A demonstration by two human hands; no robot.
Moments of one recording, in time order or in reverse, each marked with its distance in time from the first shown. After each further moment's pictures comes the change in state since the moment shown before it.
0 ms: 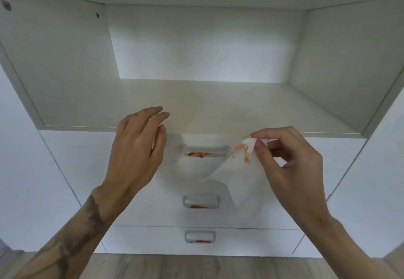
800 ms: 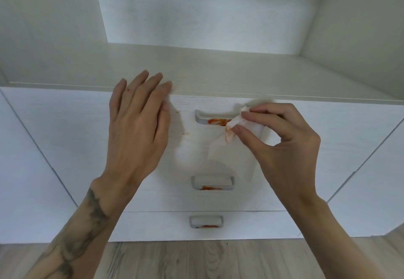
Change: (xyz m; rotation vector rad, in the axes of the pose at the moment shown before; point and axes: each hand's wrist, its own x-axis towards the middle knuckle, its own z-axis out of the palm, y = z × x) left_hand -0.034 -0.032 0.042 -0.047 0.122 0.015; right_hand -0.028 0.030 0.080 -0.146 0.098 -0.156
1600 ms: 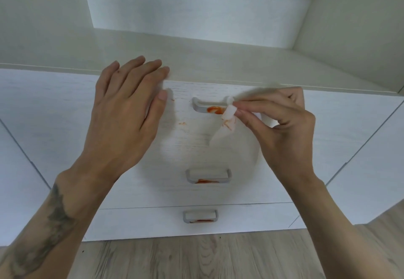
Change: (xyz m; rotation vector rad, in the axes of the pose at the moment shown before) left_hand 0.004 -0.013 -0.009 -0.040 -0.088 0.077; right_hand 0.009 0.018 0.005 -0.007 -0.083 -0.134
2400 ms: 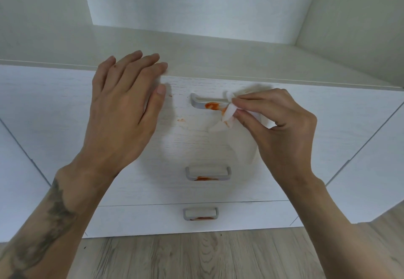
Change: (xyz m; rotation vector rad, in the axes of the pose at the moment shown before) left_hand 0.000 0.000 0.003 0.008 0.008 -0.015; right_hand -0.006 0.001 0.003 -0.017 0.035 -0.094
